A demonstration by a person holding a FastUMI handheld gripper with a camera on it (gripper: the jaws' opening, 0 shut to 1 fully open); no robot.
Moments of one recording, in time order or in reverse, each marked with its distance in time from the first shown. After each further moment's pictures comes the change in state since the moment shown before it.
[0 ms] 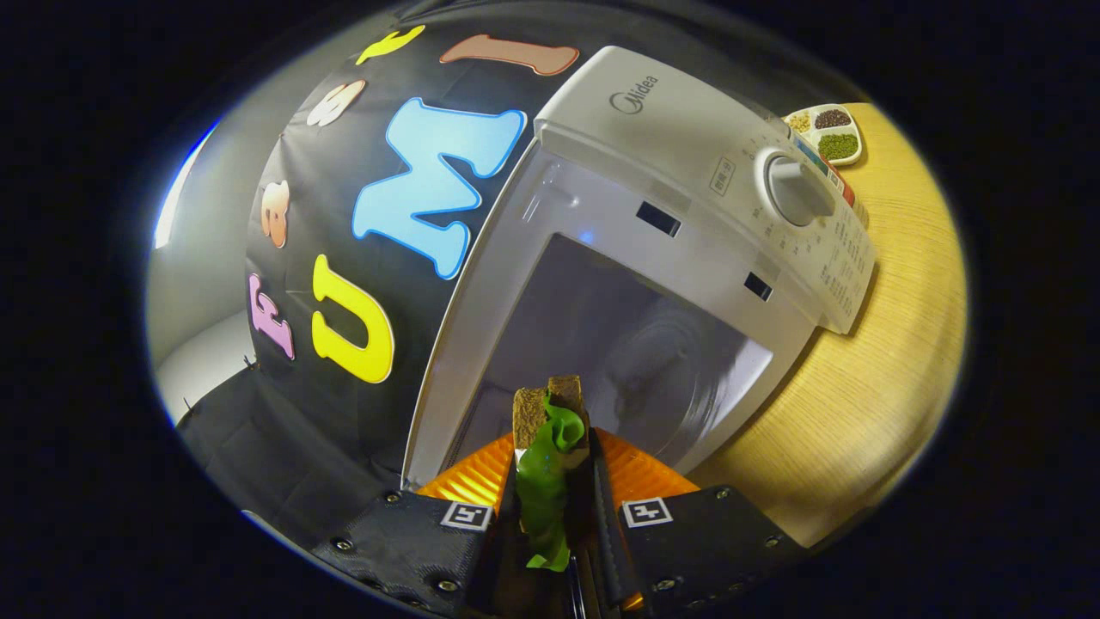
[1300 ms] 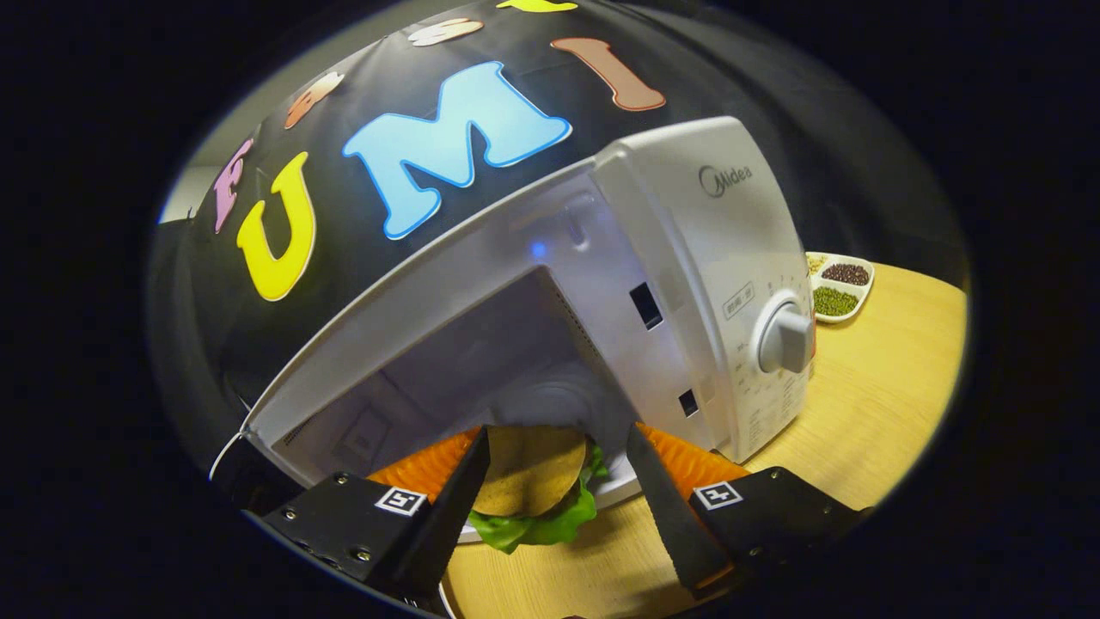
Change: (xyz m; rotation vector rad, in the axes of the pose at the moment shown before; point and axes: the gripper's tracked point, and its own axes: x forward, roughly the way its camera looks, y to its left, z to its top) arm -0.010 -0.043 0.036 -0.532 -0.055 -0.309
